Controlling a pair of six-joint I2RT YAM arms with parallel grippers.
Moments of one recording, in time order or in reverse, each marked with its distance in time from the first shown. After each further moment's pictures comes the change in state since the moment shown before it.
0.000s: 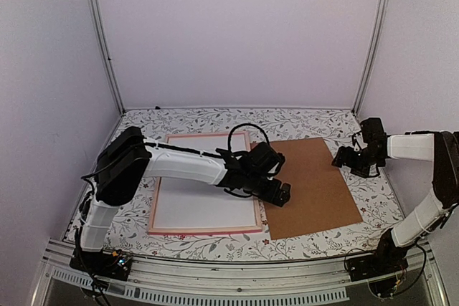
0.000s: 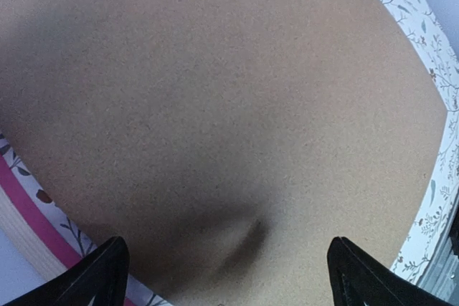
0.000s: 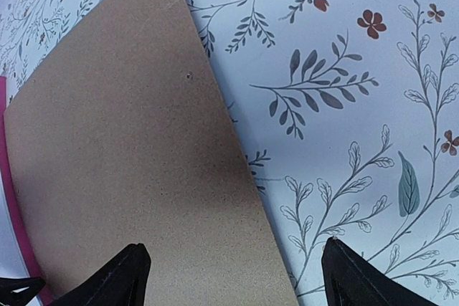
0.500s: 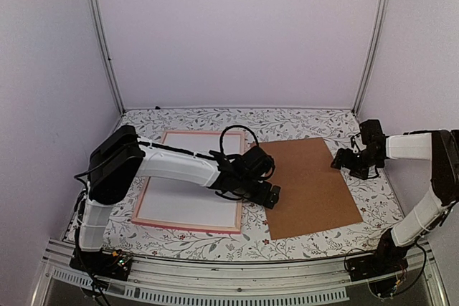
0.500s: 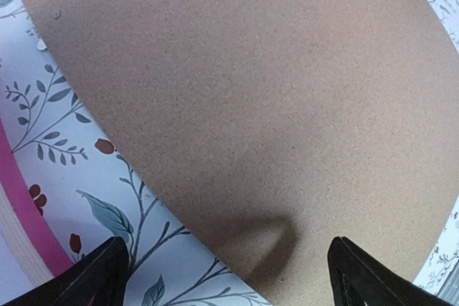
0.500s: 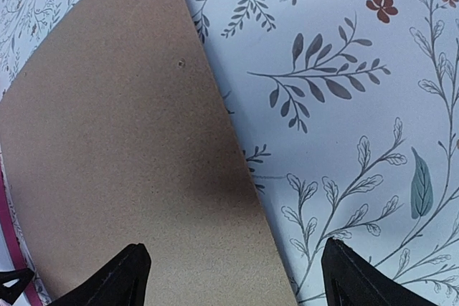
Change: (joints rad) left arm 0.010 -0.060 -0.111 -0.011 -0.095 -0.025; right arm 0.000 0.018 -0.007 0.010 -0.015 -0.001
